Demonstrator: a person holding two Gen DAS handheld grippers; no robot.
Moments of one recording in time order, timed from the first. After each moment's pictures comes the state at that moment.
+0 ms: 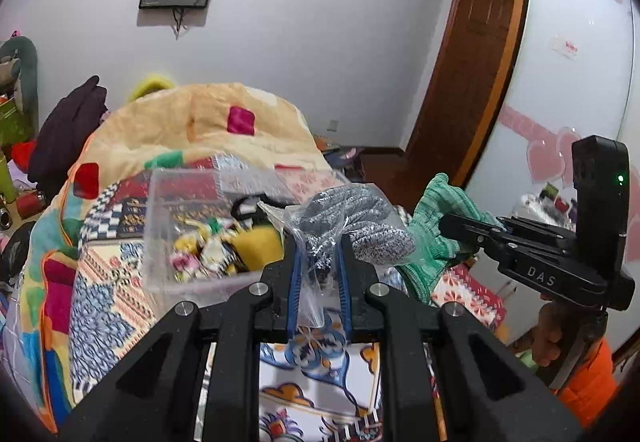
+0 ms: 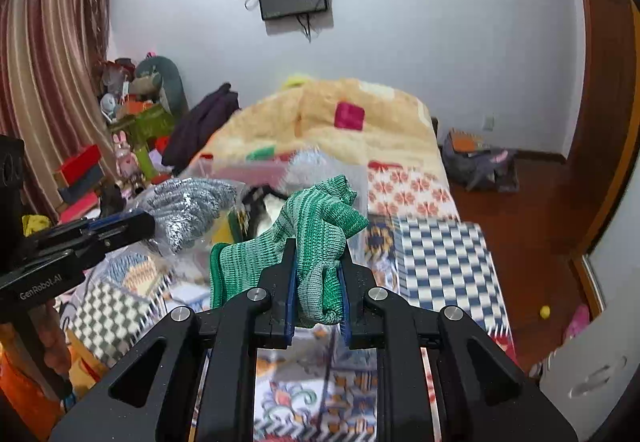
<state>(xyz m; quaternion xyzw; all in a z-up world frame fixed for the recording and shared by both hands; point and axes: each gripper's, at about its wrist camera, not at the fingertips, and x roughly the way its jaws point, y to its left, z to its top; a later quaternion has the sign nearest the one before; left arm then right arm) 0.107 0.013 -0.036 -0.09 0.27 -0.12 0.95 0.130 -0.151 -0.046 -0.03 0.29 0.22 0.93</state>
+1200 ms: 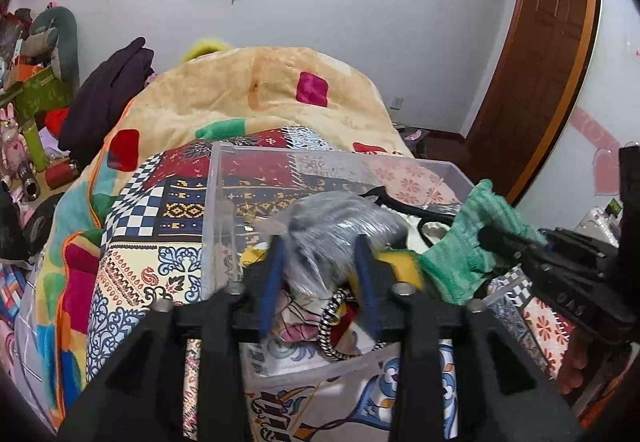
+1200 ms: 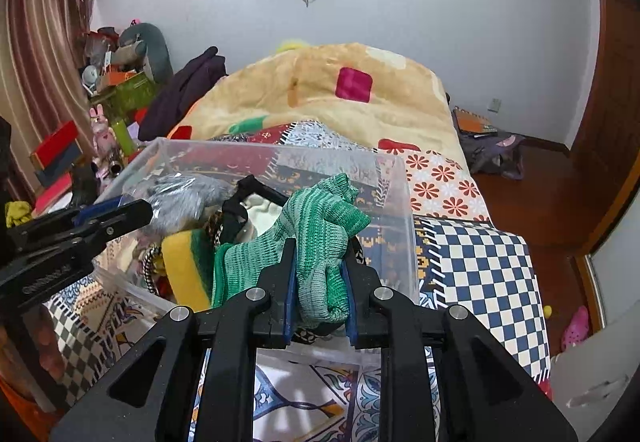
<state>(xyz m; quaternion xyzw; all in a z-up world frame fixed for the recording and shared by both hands) 0.188 0.055 -0.088 -0.09 0.34 -0.02 0.94 0.196 -0.100 -0.088 -0.07 0.35 0.20 0.91</state>
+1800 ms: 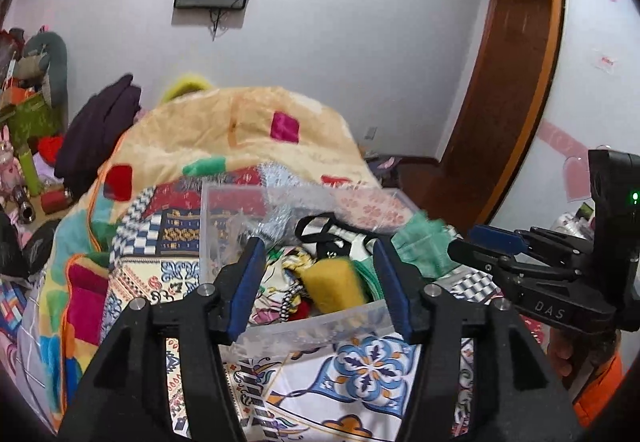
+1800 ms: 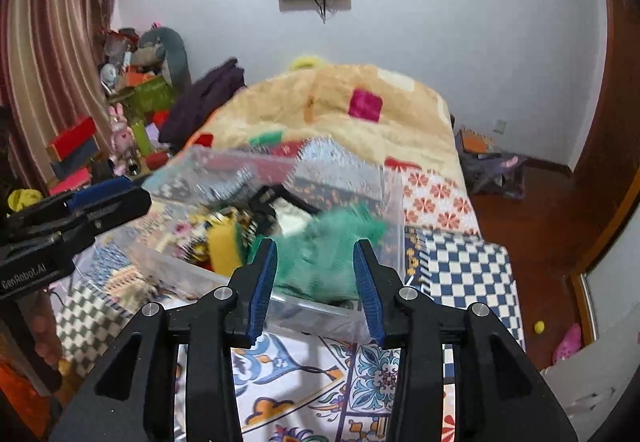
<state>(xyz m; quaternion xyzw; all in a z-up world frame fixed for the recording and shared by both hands) 0.130 0.038 -0.039 -0.09 0.27 -0.05 0.96 0.156 -0.115 -0.050 -0.08 0.31 0.23 0.92</state>
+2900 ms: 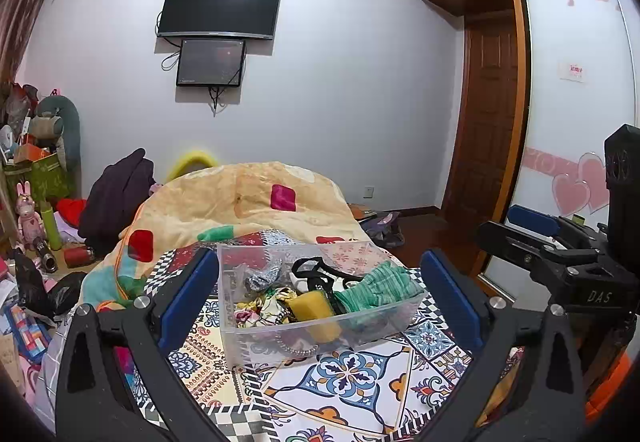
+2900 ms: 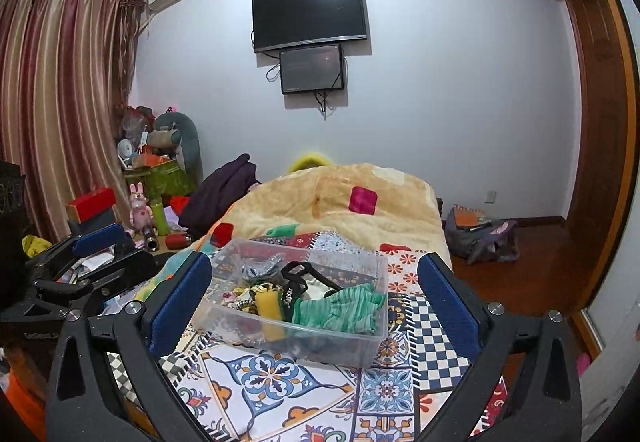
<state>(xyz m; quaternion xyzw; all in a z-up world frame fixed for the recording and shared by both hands) 0.044 0.014 0.005 -0.04 0.15 -0.04 0.99 0.077 -0.135 -0.004 -0.03 0.16 0.24 0.96</state>
